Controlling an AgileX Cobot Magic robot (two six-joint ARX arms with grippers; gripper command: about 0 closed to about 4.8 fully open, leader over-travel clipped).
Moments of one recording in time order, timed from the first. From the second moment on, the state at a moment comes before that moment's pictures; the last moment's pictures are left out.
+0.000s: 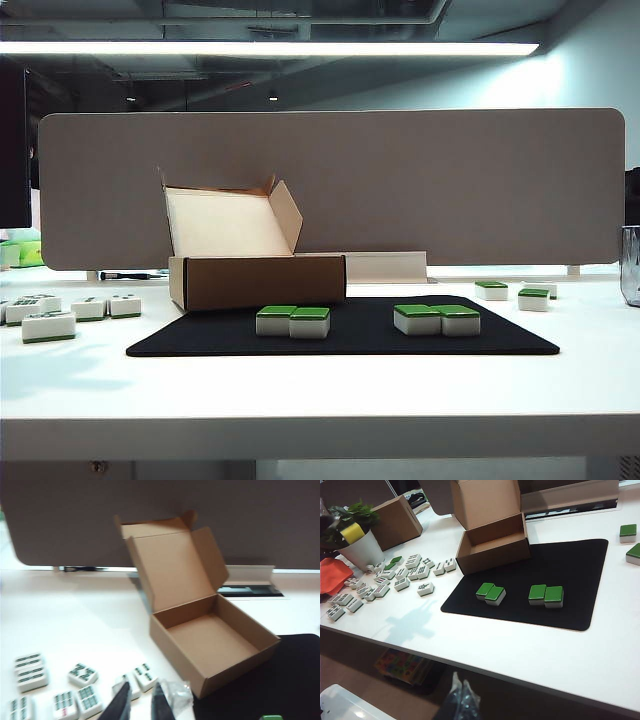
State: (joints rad) left arm -0.01 0.72 0.76 -0.20 0.15 -0.04; right arm -0.01 0.01 0.86 -1.13 -0.58 0.21
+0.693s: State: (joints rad) left arm -0.28 1.26 0.99 -0.25 0.20 0.05; right arm -0.01 0.01 0.86 -1.13 -0.58 0.21
